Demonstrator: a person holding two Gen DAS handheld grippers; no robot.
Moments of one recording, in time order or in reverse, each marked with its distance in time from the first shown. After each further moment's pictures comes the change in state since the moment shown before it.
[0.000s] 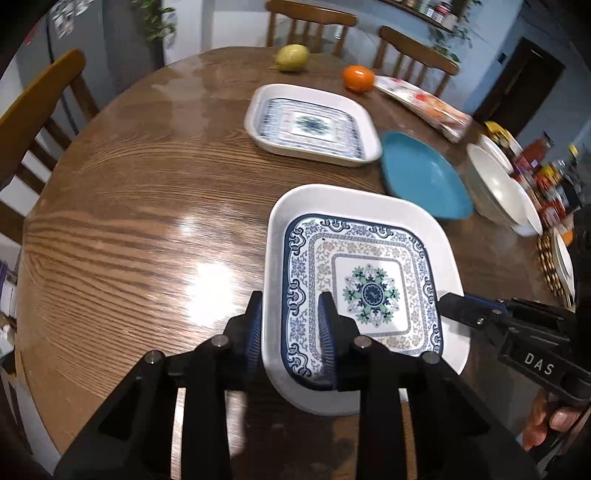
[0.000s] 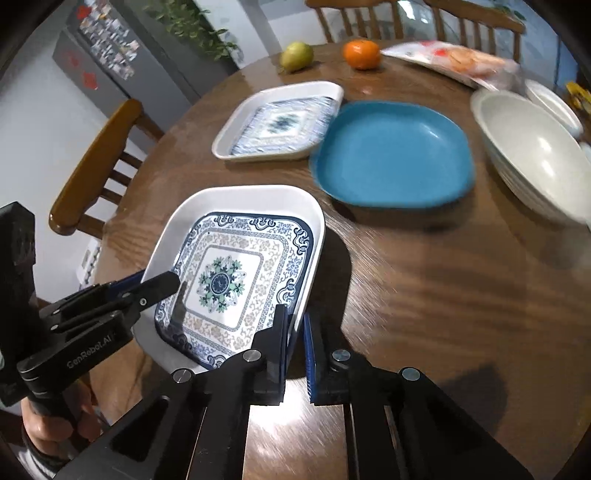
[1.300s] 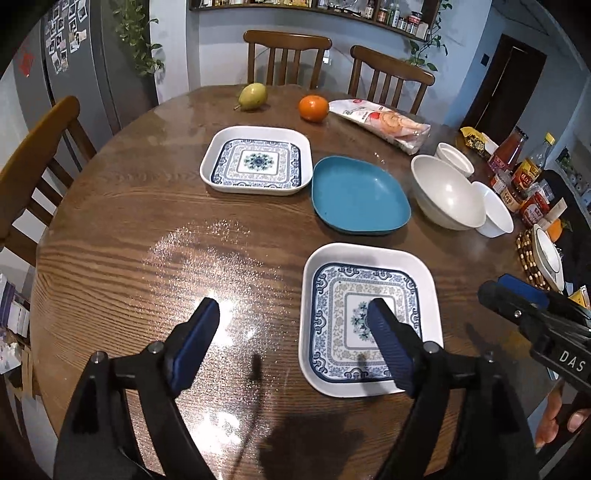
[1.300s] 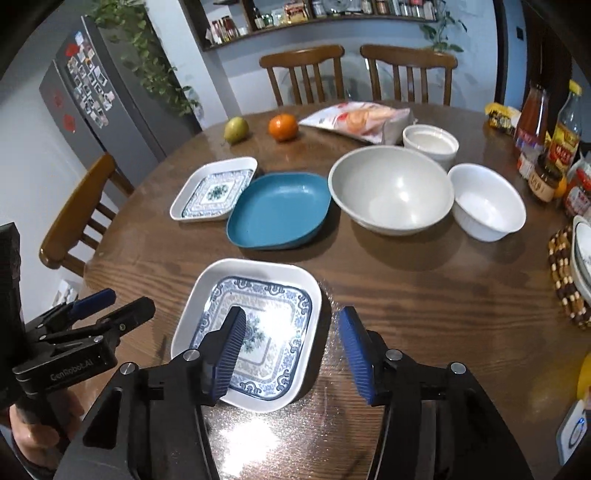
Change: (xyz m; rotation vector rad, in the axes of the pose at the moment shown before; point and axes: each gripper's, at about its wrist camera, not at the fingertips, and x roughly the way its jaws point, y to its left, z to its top) left arm -0.036 -0.067 -0.005 0.032 -0.128 0.006; right arm -0.102 -0.042 -0.028 0.035 -0.235 -0.166
